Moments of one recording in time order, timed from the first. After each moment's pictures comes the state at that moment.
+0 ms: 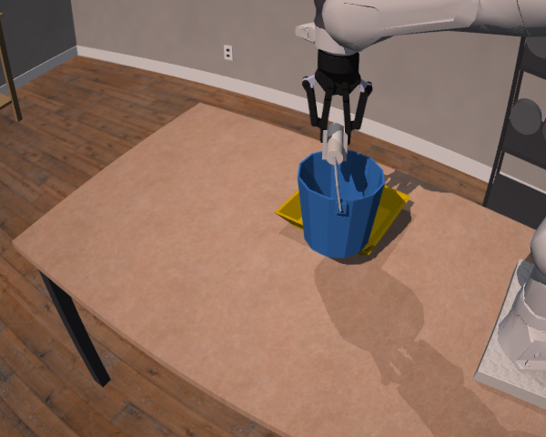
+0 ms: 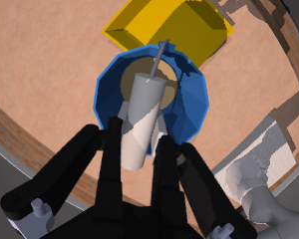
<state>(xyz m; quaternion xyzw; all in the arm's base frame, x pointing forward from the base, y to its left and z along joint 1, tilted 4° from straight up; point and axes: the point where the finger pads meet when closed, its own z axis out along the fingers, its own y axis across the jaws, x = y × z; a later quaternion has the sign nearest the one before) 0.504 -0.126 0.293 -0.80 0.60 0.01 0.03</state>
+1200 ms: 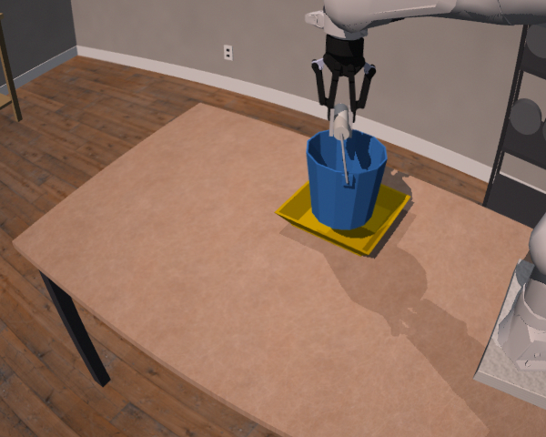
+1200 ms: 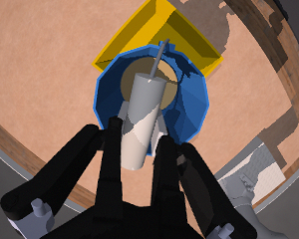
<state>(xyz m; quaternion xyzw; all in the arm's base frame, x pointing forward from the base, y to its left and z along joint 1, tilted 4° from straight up) 0.516 -0.215 0.289 -0.80 0.60 0.00 0.03</state>
